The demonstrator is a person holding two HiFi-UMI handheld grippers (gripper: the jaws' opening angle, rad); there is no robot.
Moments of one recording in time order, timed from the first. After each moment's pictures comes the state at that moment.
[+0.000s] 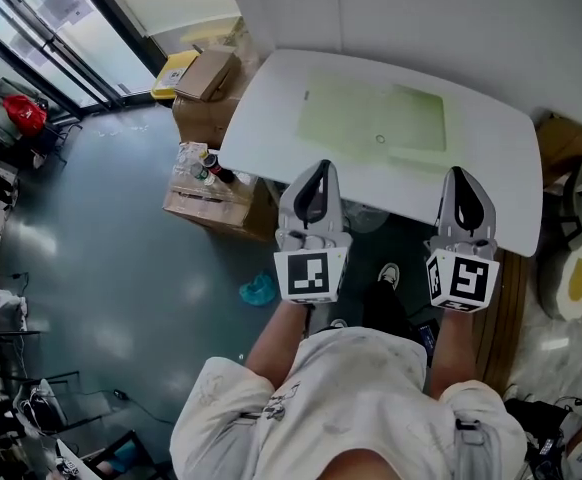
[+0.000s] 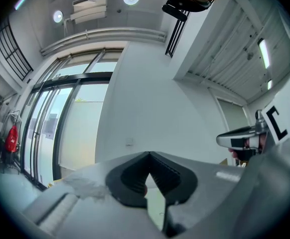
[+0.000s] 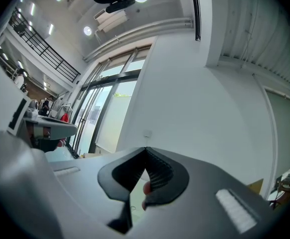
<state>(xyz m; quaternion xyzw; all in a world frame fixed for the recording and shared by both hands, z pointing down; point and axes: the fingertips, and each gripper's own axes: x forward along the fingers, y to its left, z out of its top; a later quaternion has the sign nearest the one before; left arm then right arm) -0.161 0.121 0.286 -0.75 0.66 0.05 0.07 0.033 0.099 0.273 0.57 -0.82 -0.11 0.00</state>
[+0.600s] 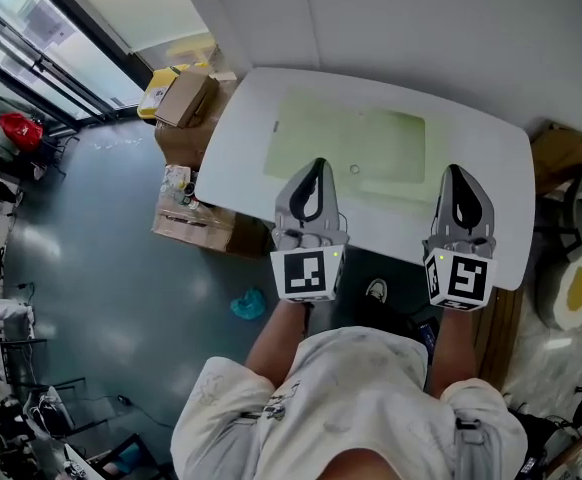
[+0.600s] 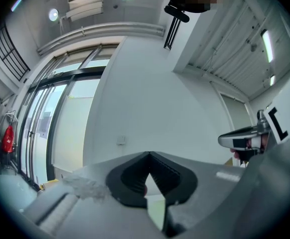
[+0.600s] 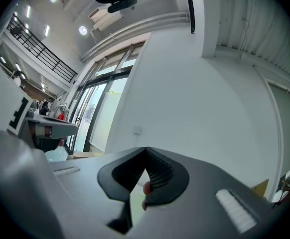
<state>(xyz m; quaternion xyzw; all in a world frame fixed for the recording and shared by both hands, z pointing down) -0.094 -0.015 0.274 -0.75 0.66 0.04 0.06 0.102 -0.036 0.266 0.56 -0.82 -0.10 0.00</state>
